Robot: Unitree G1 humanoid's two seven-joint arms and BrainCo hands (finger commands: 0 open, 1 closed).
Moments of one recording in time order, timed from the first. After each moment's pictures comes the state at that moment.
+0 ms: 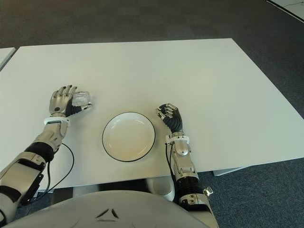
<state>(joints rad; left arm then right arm) -0.38 0.47 -0.36 0.97 0.87 0.03 0.55 0.01 -0.03 0.01 0.37 -0.08 -0.34 -0.04</state>
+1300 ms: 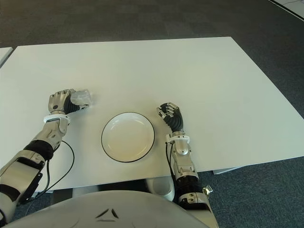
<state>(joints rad) -0.37 0.48 -0.37 0.90 0.69 0.03 0.52 -0.01 -0.02 0.00 0.38 -0.08 -0.35 -0.05</state>
